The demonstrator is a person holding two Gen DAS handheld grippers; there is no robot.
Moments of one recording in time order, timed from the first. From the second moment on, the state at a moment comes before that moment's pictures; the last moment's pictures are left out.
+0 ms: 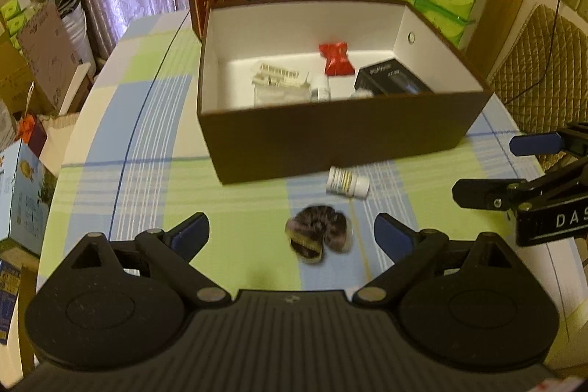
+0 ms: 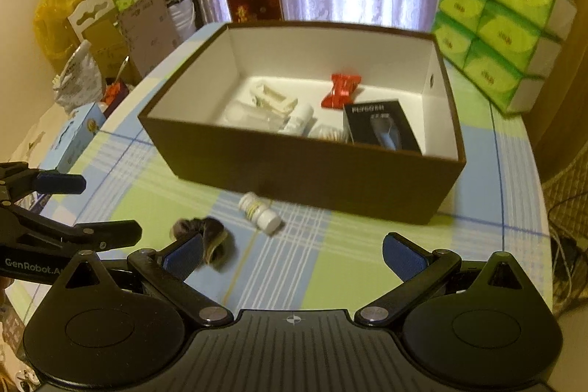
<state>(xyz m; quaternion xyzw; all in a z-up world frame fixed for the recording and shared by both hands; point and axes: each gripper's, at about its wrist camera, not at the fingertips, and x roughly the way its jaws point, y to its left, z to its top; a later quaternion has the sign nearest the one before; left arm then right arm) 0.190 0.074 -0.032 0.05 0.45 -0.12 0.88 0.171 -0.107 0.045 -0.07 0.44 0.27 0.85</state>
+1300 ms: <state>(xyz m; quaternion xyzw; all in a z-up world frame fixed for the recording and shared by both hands) 0.217 0.050 -0.103 0.06 0.50 -0.15 0.85 0.199 -0.138 -0.029 -0.04 0.51 0.21 0.83</state>
